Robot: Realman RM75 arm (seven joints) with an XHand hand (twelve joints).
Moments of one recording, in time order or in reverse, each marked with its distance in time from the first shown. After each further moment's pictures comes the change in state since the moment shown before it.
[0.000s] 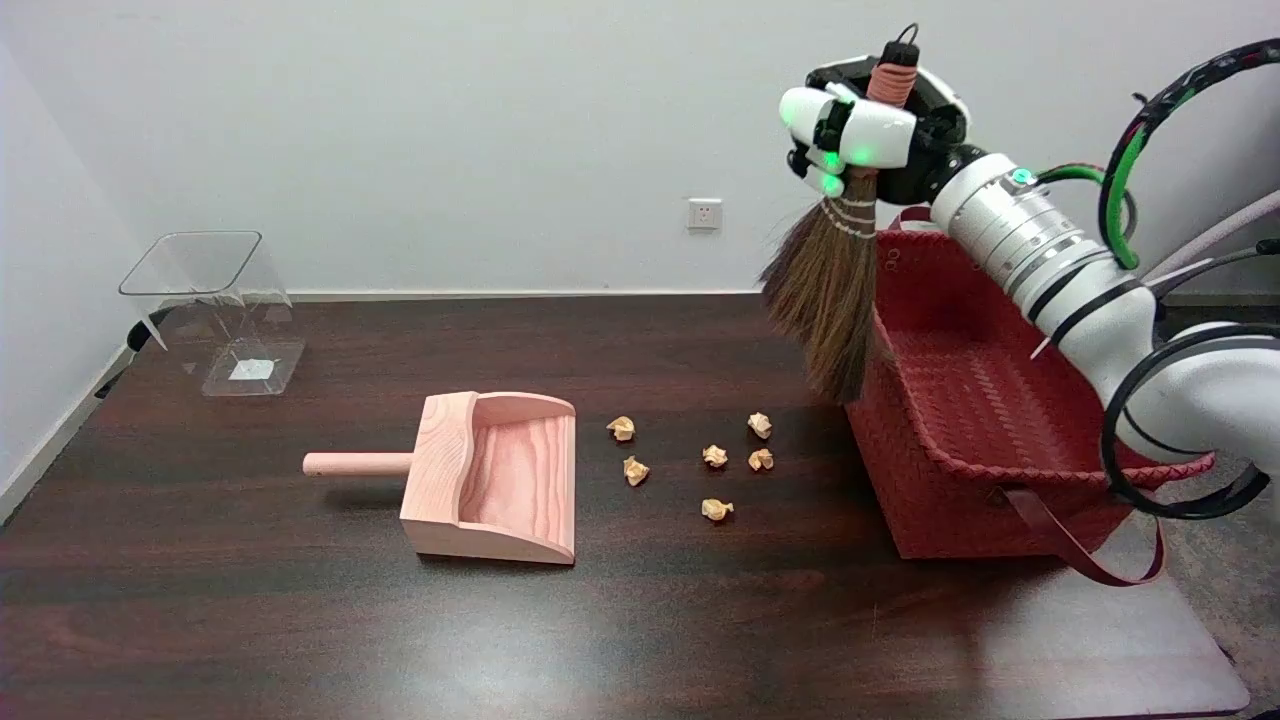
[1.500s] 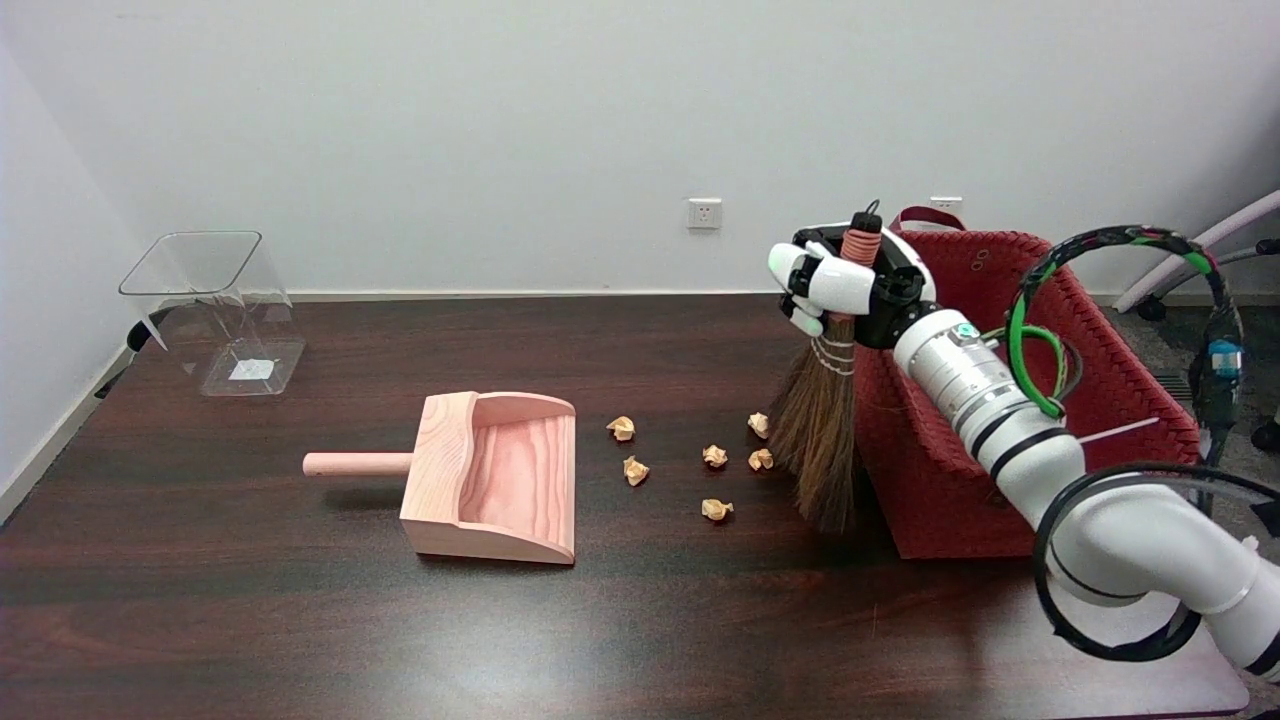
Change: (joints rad) arm -0.150 -0.147 -0.196 0.025 -0.123 0.262 0.007
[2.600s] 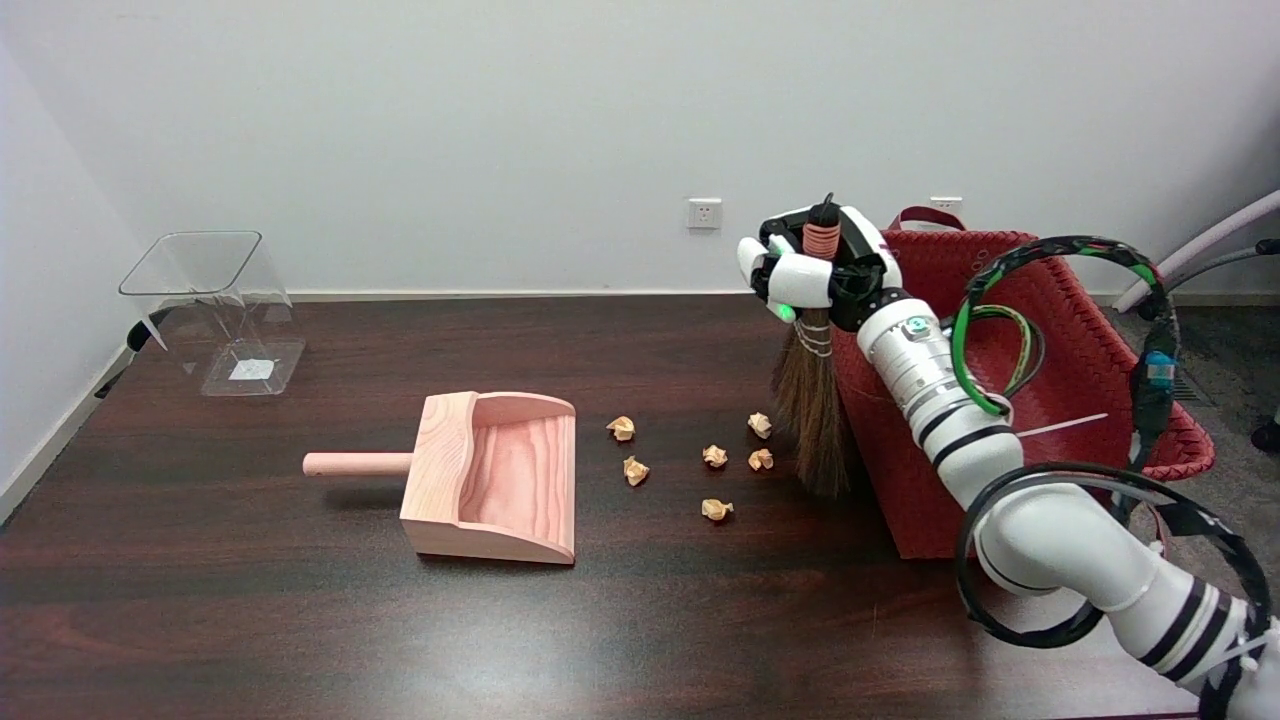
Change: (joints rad) arm 0.113 -0.176 -0.039 0.113 -0.196 0.016 -0.150
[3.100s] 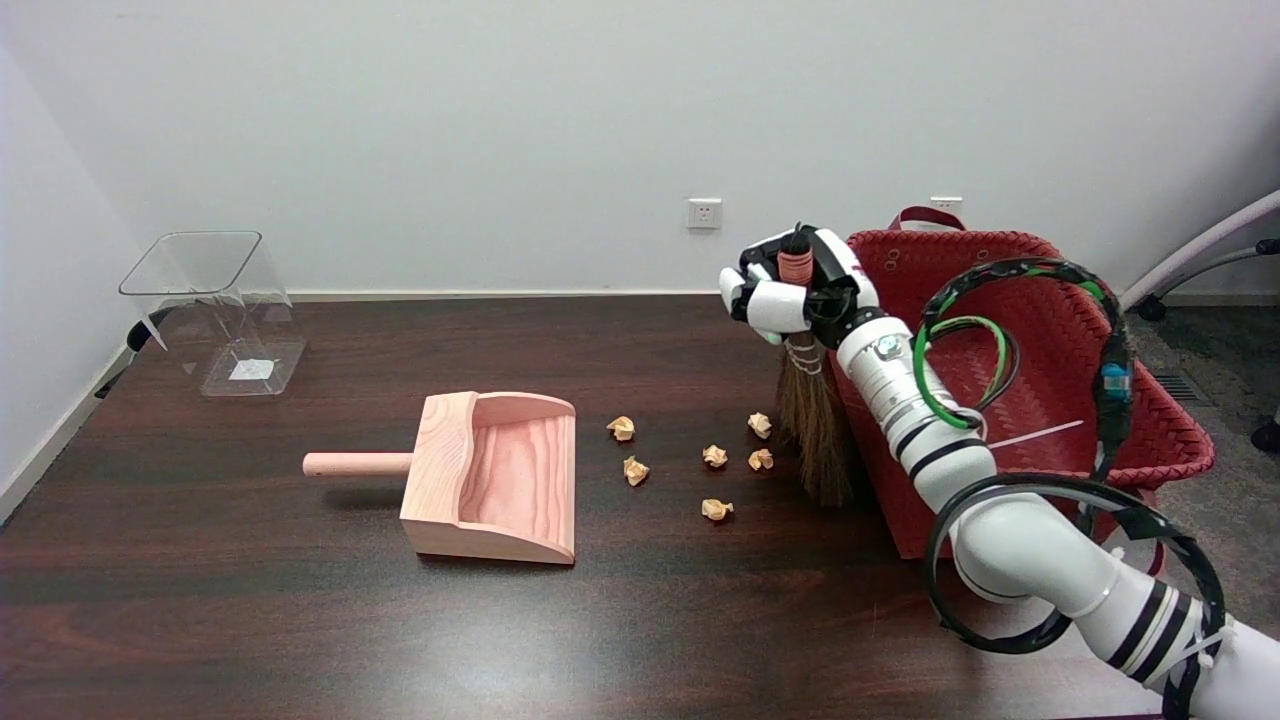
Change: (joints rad) arm 0.037 -0.040 -0.056 0.091 -0.069 0.003 -0.041
